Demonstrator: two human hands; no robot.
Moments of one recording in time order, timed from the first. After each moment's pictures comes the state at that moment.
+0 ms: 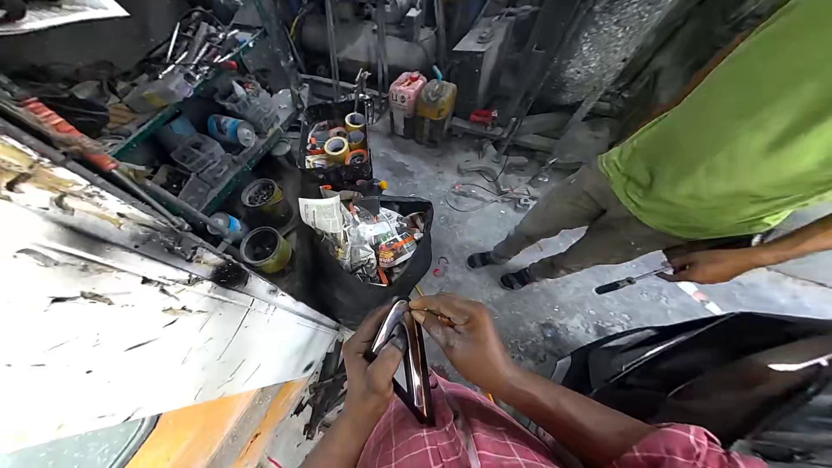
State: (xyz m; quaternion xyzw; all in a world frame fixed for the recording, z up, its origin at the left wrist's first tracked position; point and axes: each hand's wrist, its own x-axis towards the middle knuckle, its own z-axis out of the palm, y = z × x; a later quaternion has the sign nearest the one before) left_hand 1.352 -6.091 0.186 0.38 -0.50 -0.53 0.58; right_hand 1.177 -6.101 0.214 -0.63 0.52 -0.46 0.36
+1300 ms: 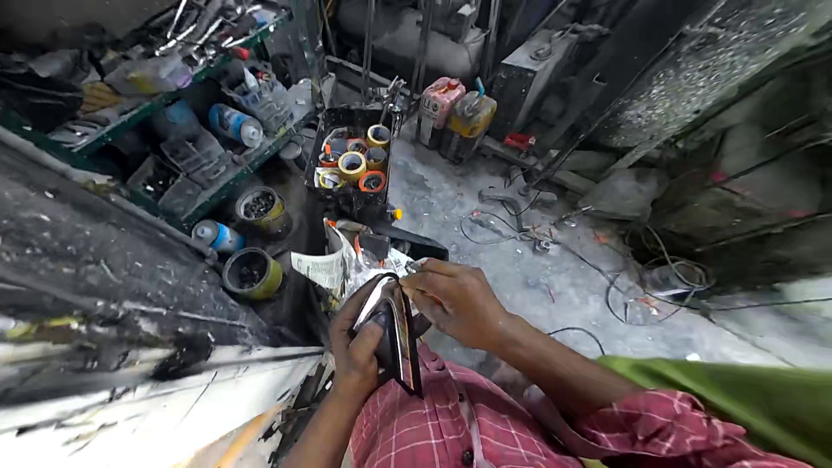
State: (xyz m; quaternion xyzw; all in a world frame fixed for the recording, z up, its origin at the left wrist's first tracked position) left_hand 1.316 -6.323 0.175 0.38 -0.44 -0.51 0.63; right_hand 1.130 -6.380 0.225 -0.85 0.38 -0.33 0.16
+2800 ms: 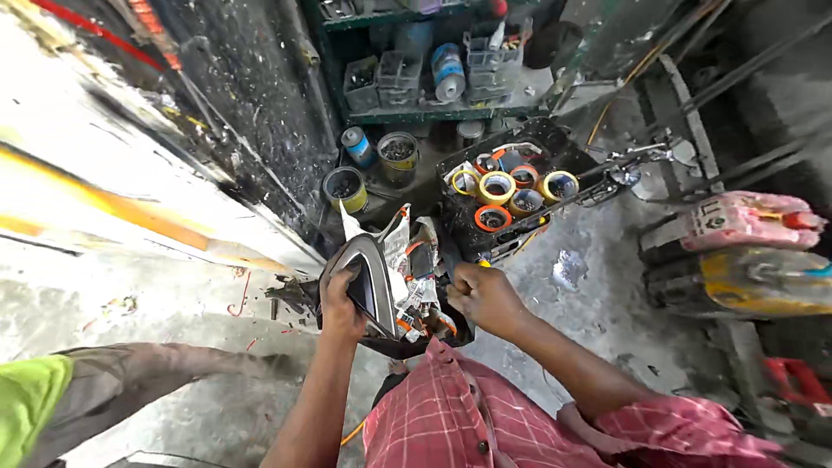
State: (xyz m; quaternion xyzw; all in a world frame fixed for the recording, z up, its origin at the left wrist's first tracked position) left_hand 1.170 -6.438 0.183 0.50 -0.01 -0.16 0.85; right_hand 1.052 -6.650 0.172 -0.92 0.10 -0.09 0.38
